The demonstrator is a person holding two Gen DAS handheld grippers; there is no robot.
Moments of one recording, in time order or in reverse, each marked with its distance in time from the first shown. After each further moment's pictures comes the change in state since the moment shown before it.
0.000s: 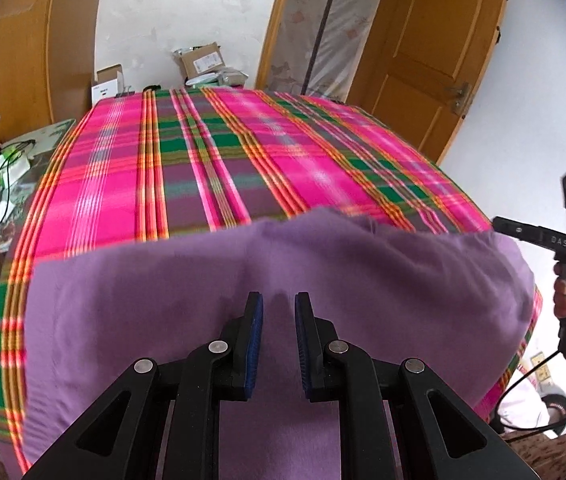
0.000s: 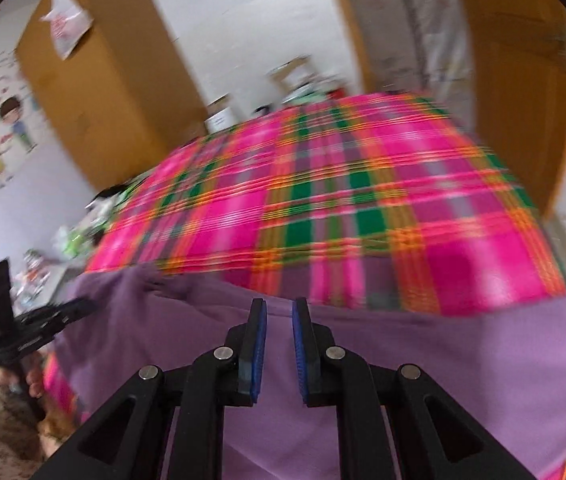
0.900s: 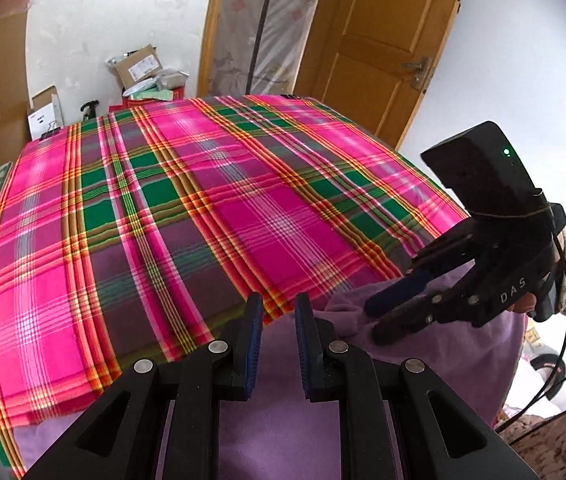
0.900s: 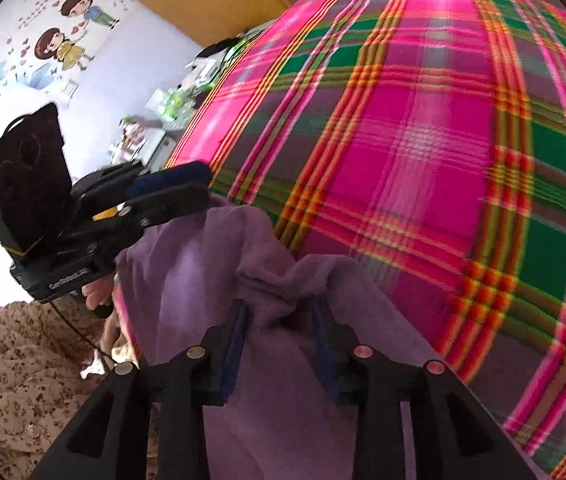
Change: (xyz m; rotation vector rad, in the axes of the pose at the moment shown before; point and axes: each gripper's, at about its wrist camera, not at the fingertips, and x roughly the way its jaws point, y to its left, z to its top) left arm 0.049 -0.029 0.065 0.169 0.092 -0.148; right arm 0.140 0.069 0.040 -0.190 0.584 0.453
